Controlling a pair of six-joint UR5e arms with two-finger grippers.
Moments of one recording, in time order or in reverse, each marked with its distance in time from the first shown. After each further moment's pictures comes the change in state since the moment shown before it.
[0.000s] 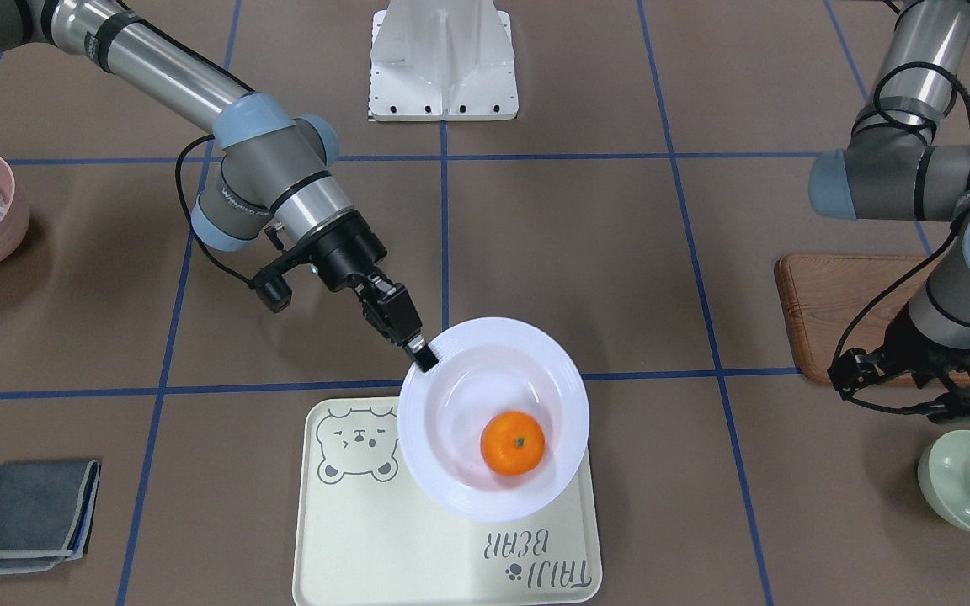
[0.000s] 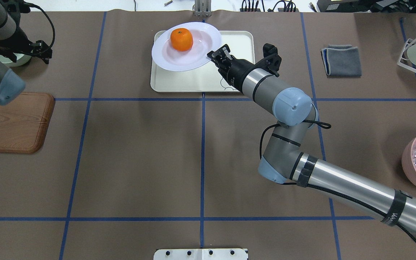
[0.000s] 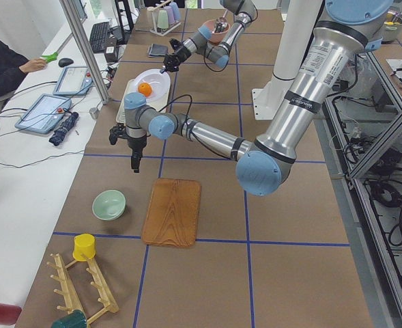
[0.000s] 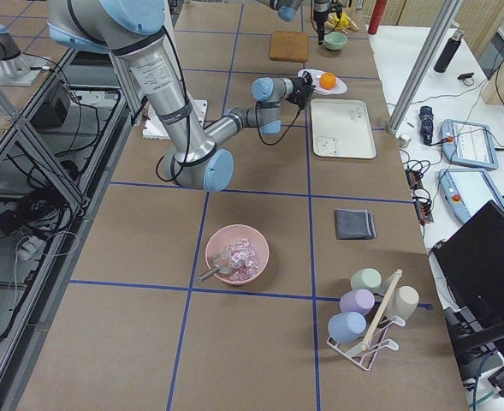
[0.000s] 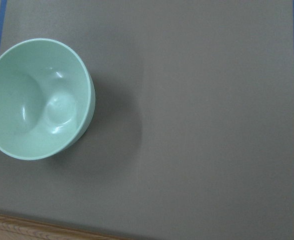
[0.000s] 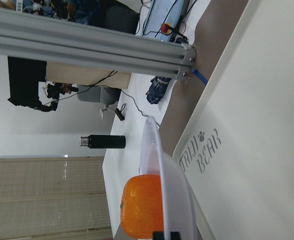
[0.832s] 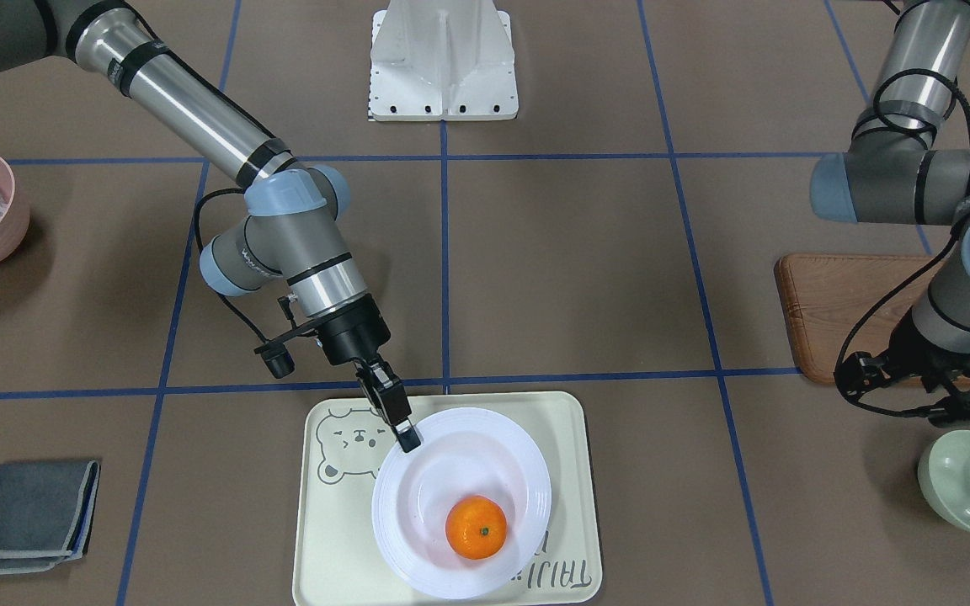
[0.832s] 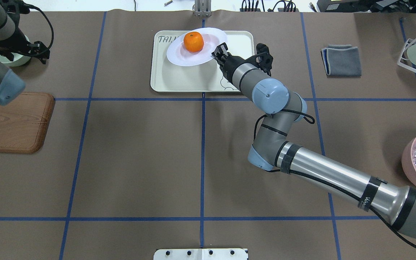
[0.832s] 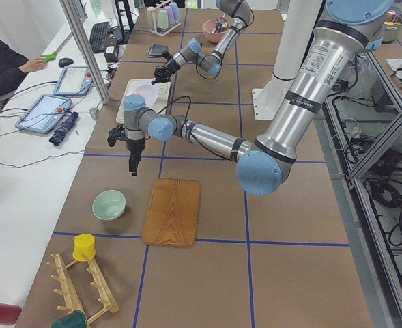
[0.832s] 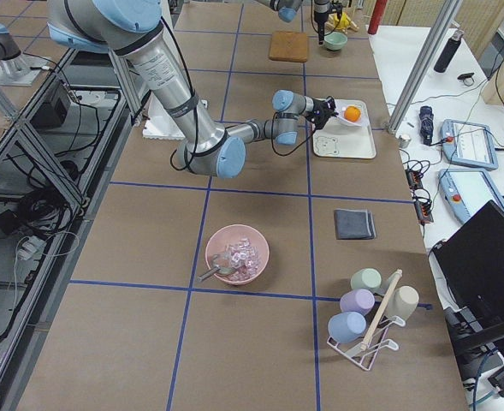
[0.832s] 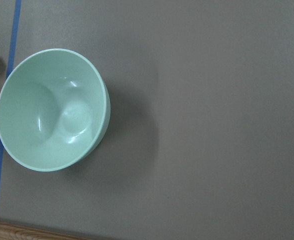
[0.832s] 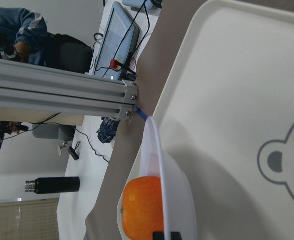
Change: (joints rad) left arm -0.006 0.000 0.016 -0.001 0.031 0.040; right arm -0.015 0.119 -0.241 -0.048 -0.016 0.066
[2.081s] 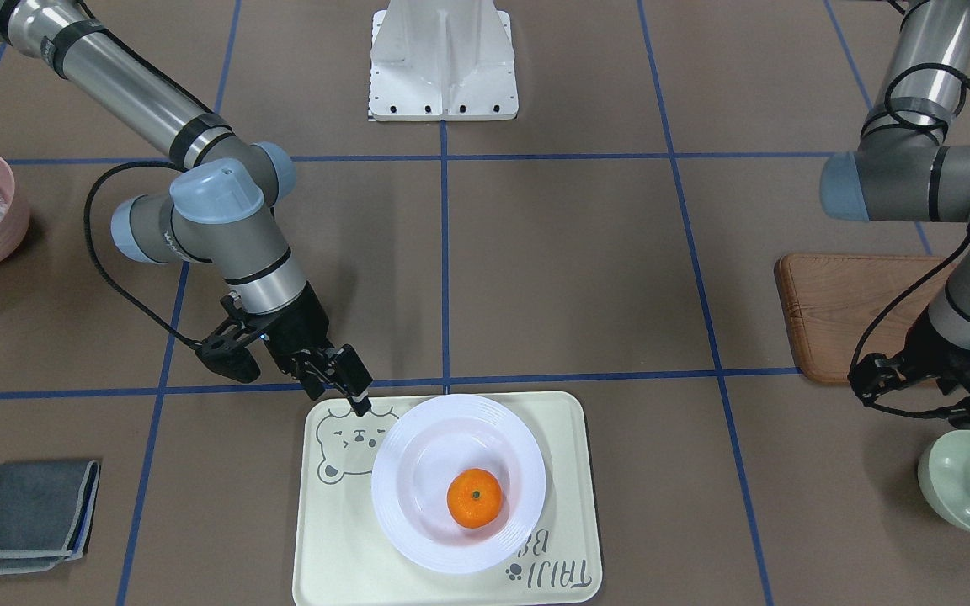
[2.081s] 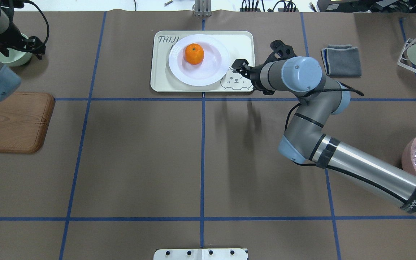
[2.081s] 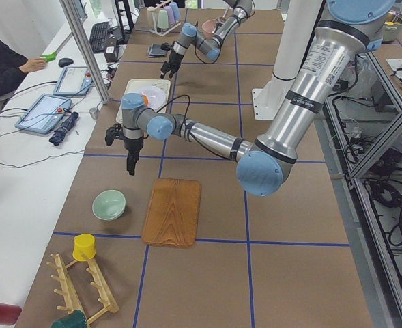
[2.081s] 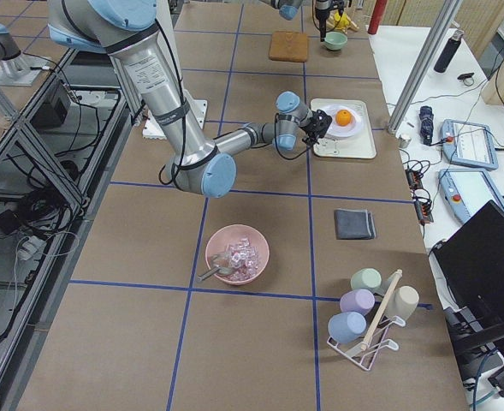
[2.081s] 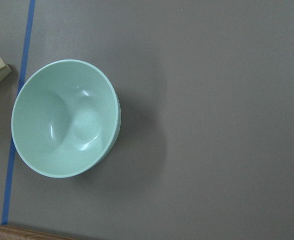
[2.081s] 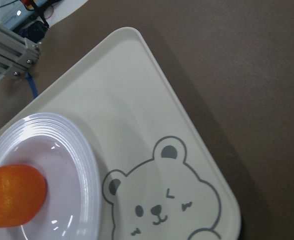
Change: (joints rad) left arm -0.017 -0.001 -0.012 0.003 0.000 0.002; right arm 0.137 -0.193 0.332 -0.511 0.466 -0.469
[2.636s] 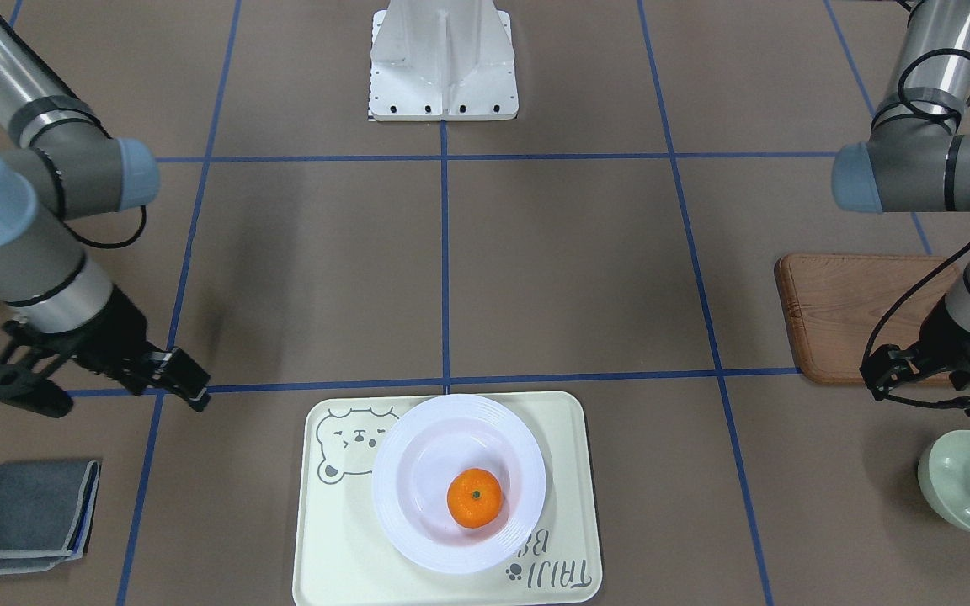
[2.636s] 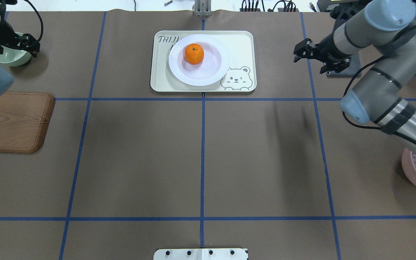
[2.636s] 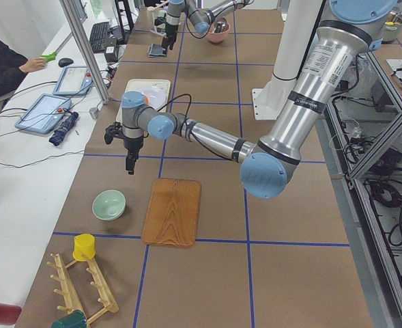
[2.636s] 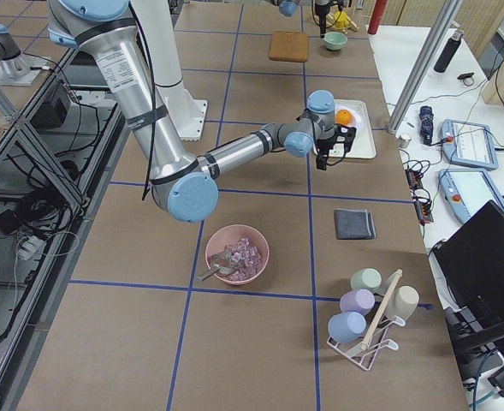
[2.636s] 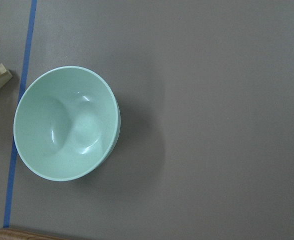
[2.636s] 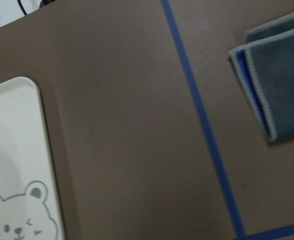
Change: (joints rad) left arm -0.019 0.030 -0.043 -0.001 -0.012 0.026; right arm 0.298 -0.175 0.212 -0.366 0.372 -0.501
